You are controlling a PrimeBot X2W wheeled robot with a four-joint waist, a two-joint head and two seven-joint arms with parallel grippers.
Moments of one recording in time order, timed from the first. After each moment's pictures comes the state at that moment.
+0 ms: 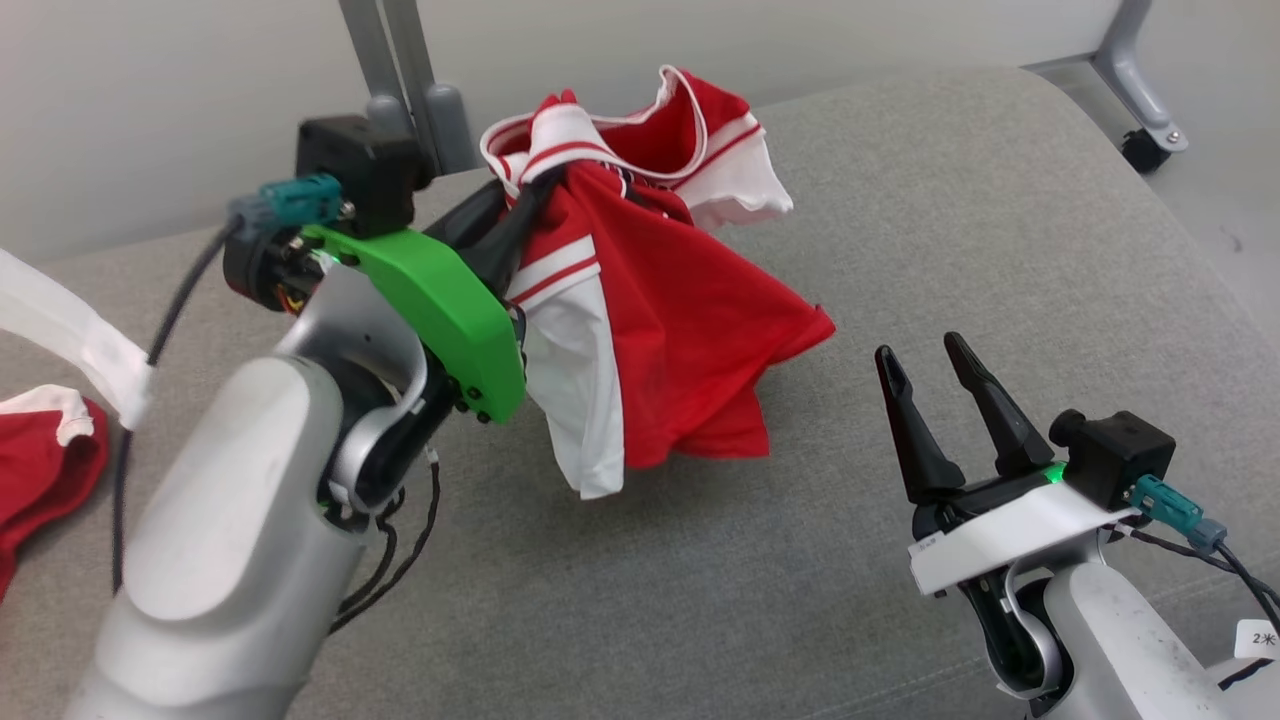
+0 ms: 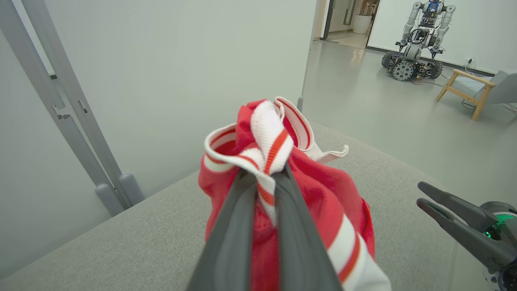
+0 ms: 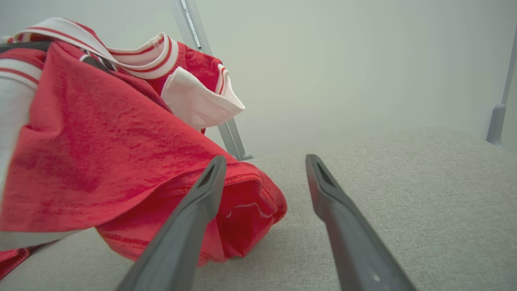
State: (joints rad) left arm -0.68 0.28 -0.50 0.04 -0.67 -0.06 0.37; right arm -0.21 -0.19 0.28 0.16 0.48 0.13 -0.26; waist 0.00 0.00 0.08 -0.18
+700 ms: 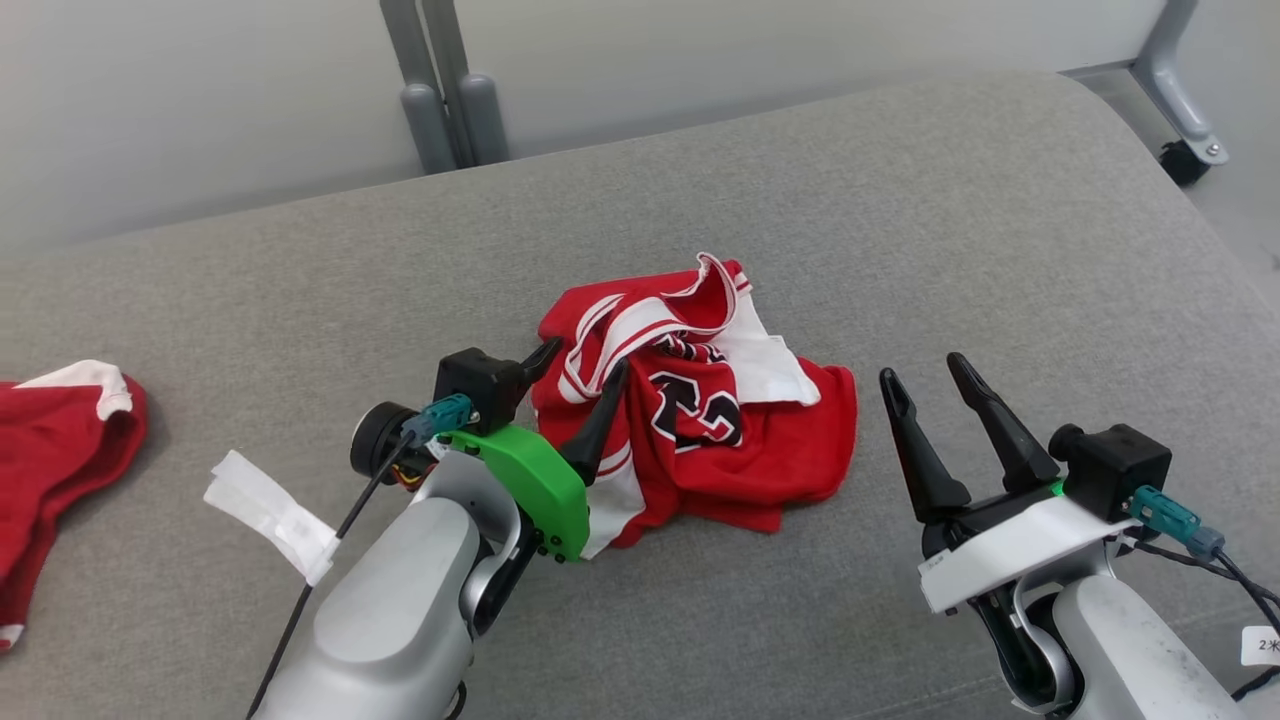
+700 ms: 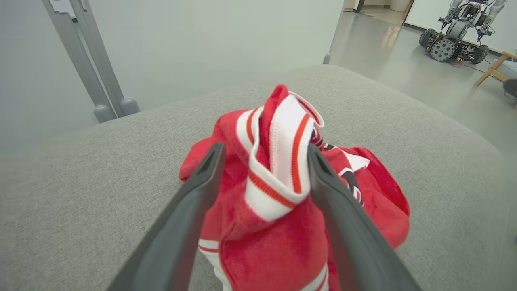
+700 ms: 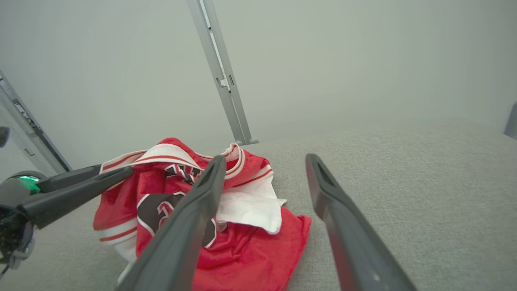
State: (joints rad) left arm -0.59 0.10 -0.66 0.66 -0.54 -0.11 -0.14; right arm -0.20 -0.23 0.30 0.19 0.48 0.13 -0.26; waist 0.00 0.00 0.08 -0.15
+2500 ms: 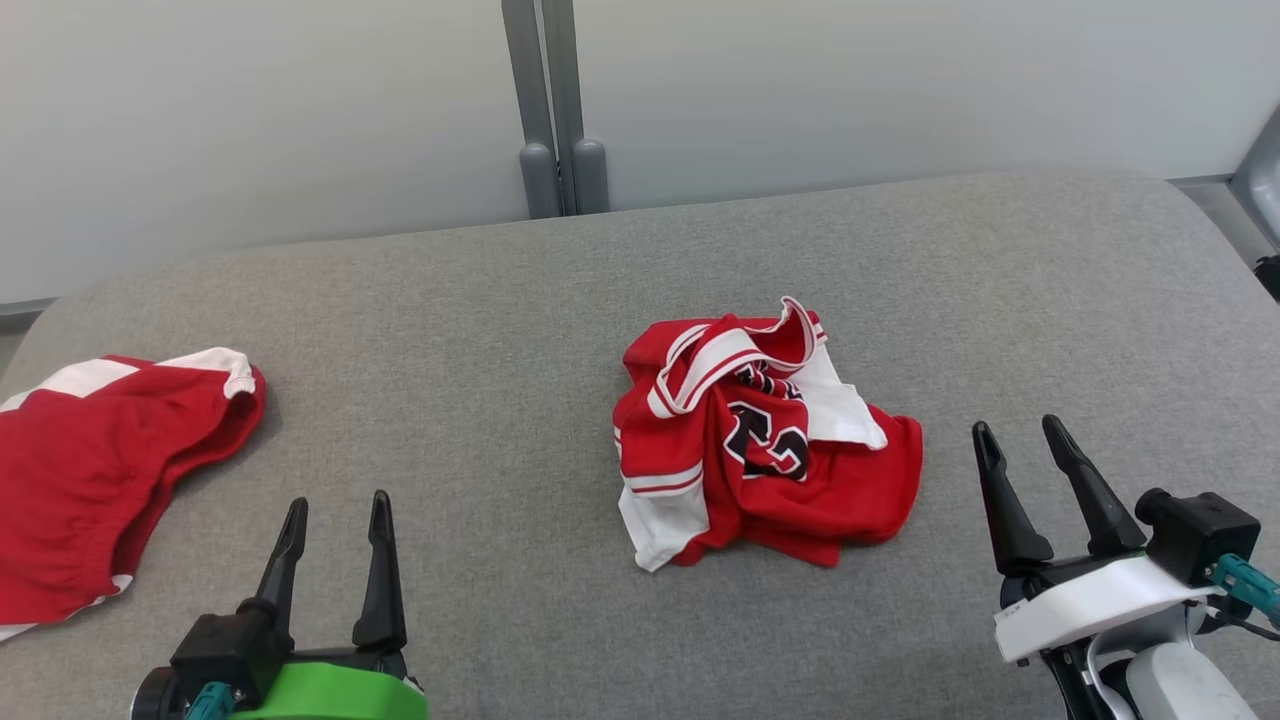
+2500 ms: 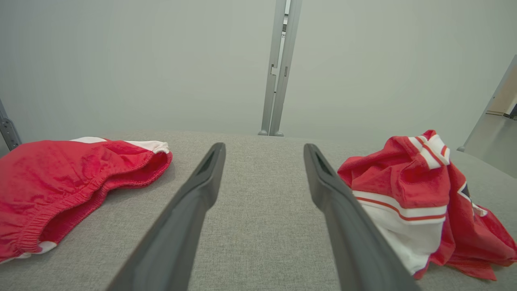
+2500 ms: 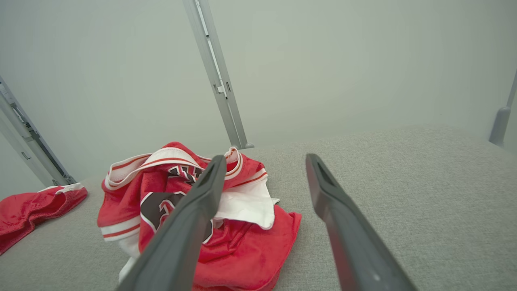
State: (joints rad) left arm 0.05 0.15 -0.17 0.09 -0.35 0.04 -0.26; right arm -0.05 -0.23 0.15 0.15 0.45 0.13 -0.26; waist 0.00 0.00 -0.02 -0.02
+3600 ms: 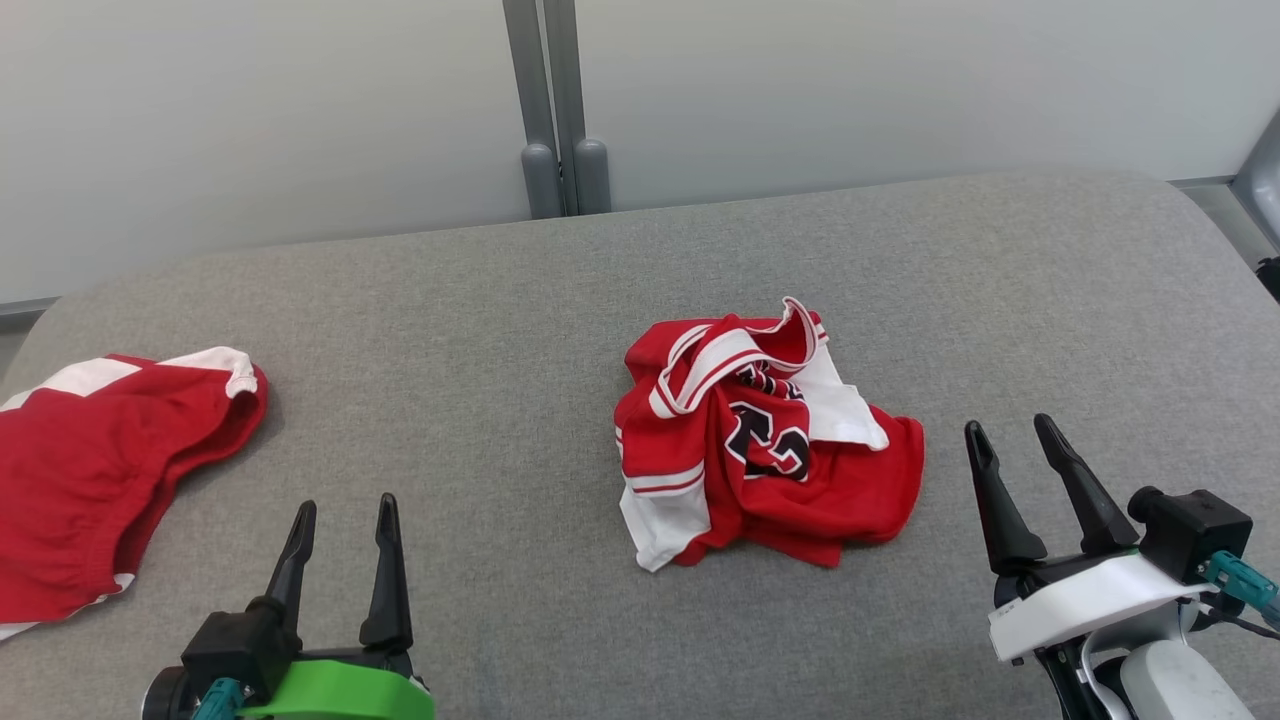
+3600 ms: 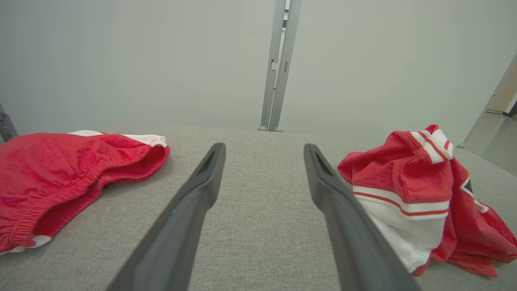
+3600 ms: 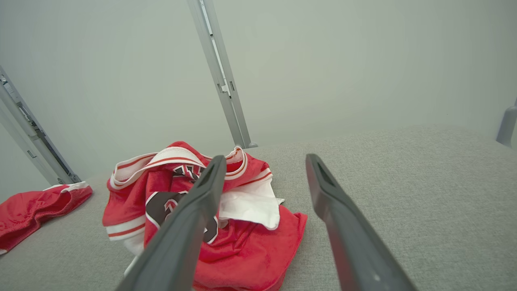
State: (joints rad) left arm 0.04 0.09 -0.12 0.14 -0.30 -0.02 -0.26; right arm -0.06 -0.24 0.17 0.16 0.46 0.13 -0.26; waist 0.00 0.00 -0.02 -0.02
